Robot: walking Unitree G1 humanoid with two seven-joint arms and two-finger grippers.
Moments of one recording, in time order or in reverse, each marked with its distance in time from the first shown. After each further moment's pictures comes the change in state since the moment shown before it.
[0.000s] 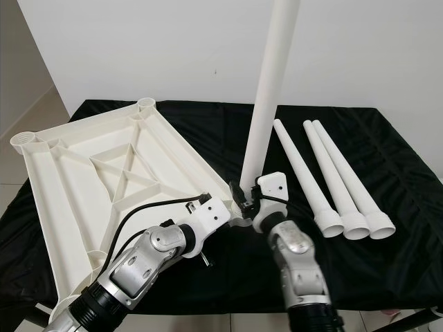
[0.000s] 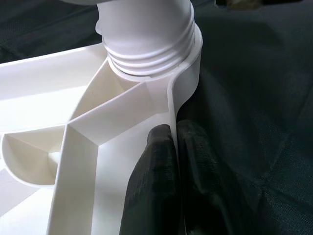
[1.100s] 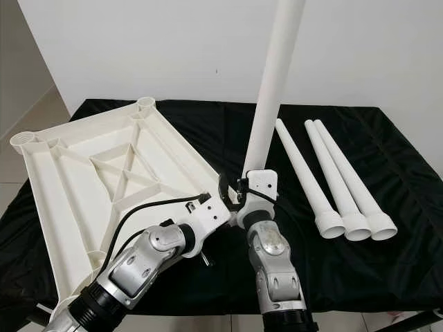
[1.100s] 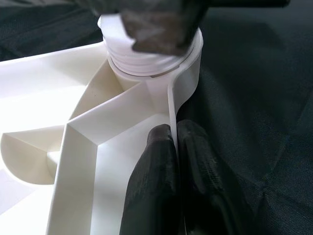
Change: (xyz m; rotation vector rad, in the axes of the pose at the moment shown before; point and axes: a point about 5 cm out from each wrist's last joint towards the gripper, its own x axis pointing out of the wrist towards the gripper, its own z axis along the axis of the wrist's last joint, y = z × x) left arm -0.001 0.000 0.000 0.002 0.000 -0.001; right arm 0.002 0.018 0.011 0.066 -0.036 -0.091
